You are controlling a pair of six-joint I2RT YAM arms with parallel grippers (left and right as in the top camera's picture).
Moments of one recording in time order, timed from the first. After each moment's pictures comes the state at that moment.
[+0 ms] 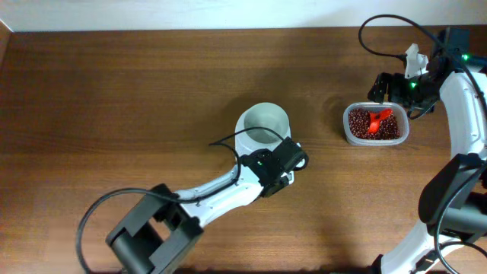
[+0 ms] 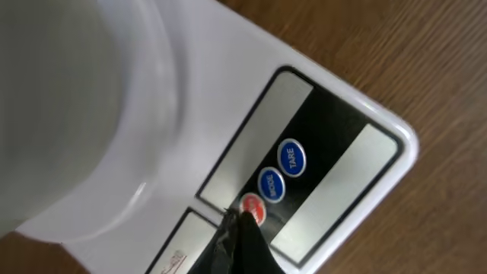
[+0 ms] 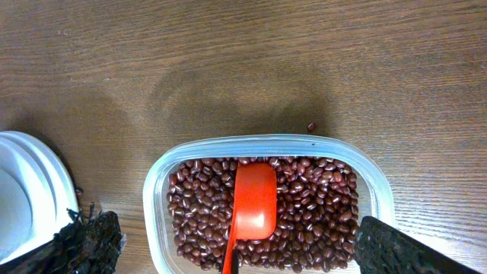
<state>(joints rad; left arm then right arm) -0.86 1.81 1.08 -0.45 -0.26 0.22 -0.25 1.95 1.73 -1.06 -0.28 -0.07</state>
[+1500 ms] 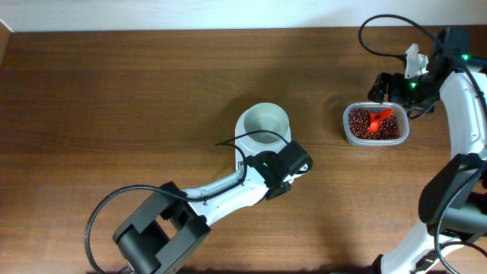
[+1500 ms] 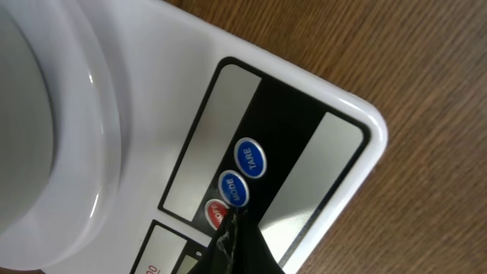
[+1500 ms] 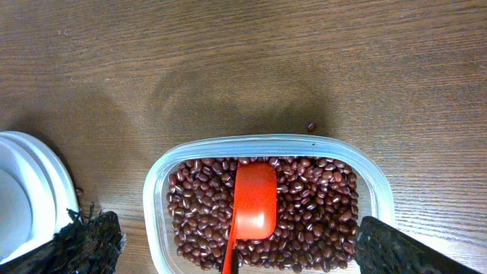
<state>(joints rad) -0.88 1.85 1.10 -0.48 -0.24 0.30 -0.25 1.95 1.73 -1.06 -0.28 -0.08</state>
